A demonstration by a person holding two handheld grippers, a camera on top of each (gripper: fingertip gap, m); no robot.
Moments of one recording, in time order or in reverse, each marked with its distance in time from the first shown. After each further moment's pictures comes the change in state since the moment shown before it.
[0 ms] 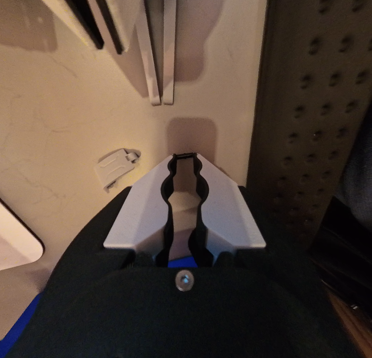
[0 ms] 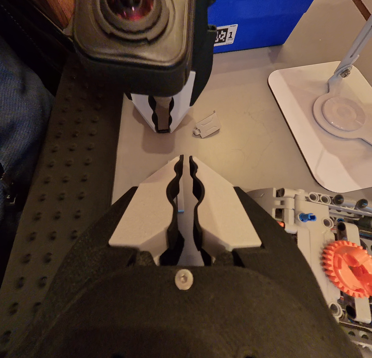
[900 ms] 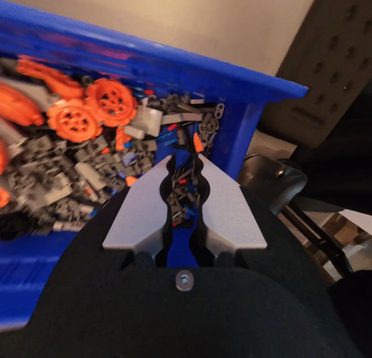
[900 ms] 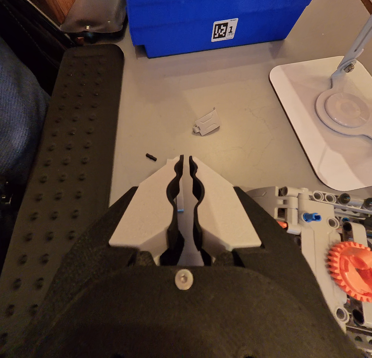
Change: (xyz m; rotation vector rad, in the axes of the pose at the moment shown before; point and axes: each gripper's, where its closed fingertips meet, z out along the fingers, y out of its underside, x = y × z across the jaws) left arm 0.015 0.202 -0.058 0.039 -0.002 -0.415; right arm 0.001 0.004 0.003 -0.008 -0.001 0.006
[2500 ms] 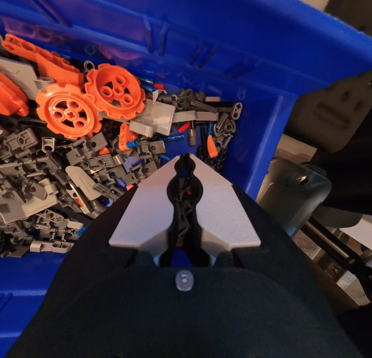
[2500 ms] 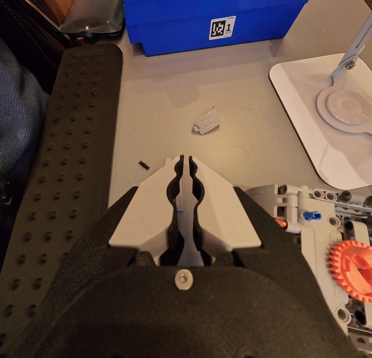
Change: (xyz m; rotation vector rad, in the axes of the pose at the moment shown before) left arm -0.014 0.009 0.024 0.119 0.029 -0.014; right arm 0.001 0.002 0.001 0.002 -0.004 0.010
